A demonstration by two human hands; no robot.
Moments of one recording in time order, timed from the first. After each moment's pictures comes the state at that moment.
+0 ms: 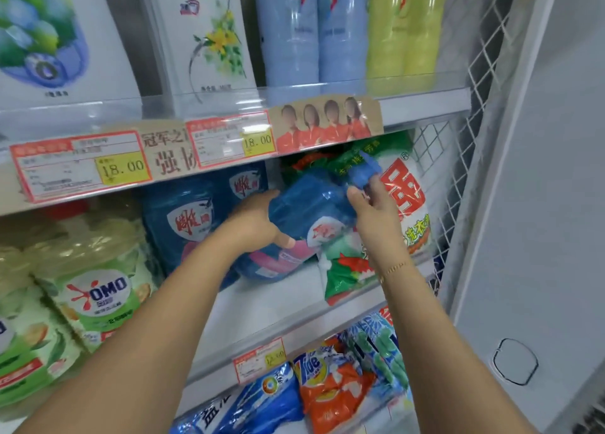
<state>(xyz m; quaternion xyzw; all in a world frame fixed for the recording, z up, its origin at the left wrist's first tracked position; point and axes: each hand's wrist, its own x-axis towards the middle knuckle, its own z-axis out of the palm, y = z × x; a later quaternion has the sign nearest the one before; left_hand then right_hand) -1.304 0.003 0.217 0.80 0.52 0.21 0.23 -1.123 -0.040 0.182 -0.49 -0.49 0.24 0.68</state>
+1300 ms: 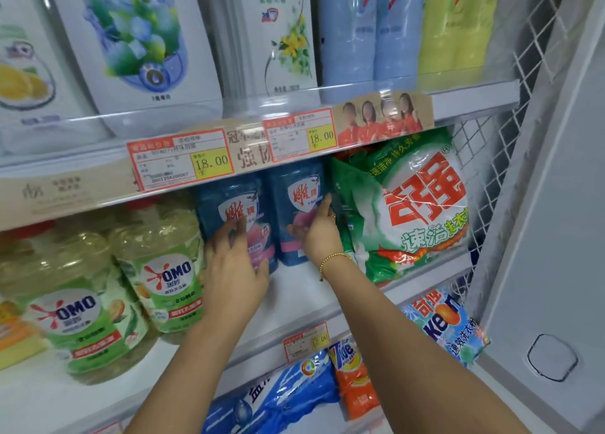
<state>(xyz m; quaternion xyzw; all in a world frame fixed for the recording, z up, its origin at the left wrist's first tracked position) -1.389 -0.053 0.148 0.71 0.61 0.34 -0.04 -1.244 0.025 0.143 -0.67 -0.52 0.26 0.46</state>
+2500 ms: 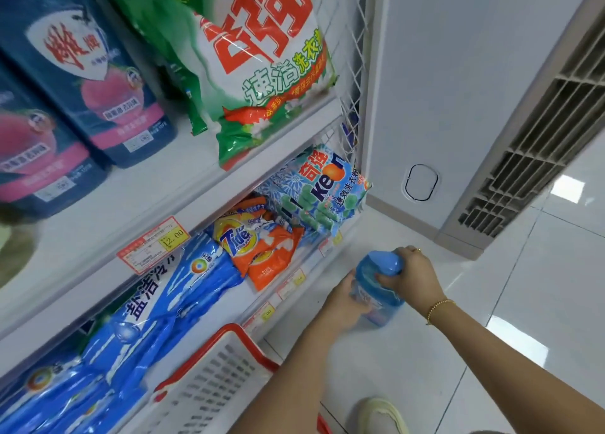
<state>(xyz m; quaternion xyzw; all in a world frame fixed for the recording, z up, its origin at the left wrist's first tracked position) -1.159 -0.193 -0.136 0.63 0.43 -0.01 0.65 -1.018 -0.251 -0.111 -0.86 -0.39 0.20 0.25</state>
